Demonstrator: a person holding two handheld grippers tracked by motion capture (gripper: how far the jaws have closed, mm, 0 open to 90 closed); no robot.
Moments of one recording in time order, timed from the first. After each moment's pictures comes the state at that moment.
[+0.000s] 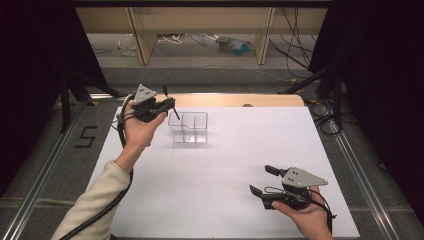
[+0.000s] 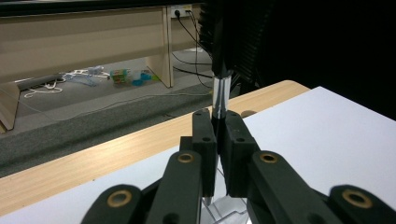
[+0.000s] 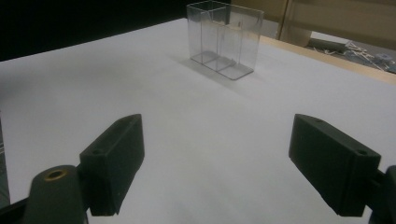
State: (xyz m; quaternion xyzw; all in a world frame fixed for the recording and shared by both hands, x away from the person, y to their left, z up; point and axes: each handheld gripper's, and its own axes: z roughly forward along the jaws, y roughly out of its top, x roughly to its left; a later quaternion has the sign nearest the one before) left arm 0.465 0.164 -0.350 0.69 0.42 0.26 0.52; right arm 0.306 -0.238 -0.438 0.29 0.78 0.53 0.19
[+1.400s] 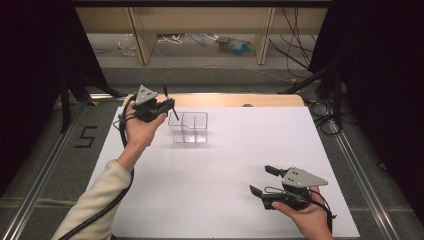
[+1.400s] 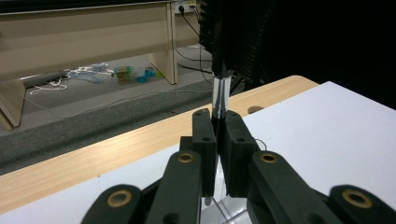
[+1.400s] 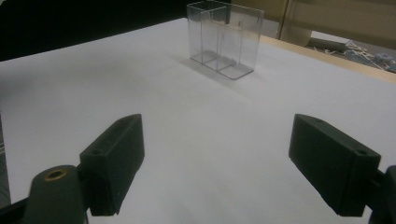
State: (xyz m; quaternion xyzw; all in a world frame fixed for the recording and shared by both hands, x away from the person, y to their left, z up) left arm 0.472 0.166 -0.359 0.70 0.43 0.27 0.51; right arm 0.306 -0.239 -0.438 0.29 0.78 0.52 0.19
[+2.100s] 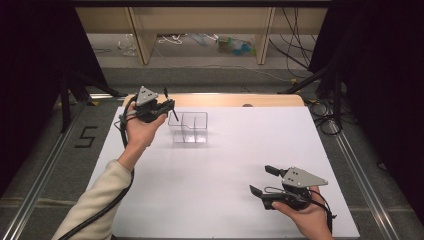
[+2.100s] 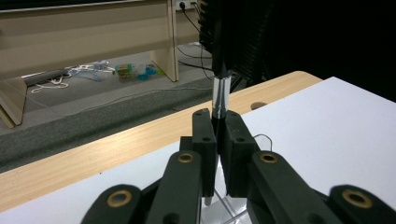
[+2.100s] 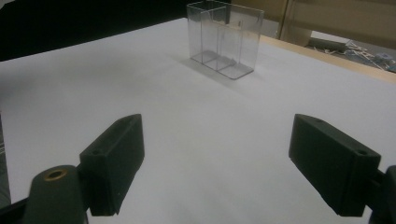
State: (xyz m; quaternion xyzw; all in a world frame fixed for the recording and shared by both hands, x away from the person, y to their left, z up) left arm 0.475 0.166 -0.365 0.70 0.43 0.27 0.51; right arm 0.306 -0.239 -0.438 0.29 0.78 0.52 0.19
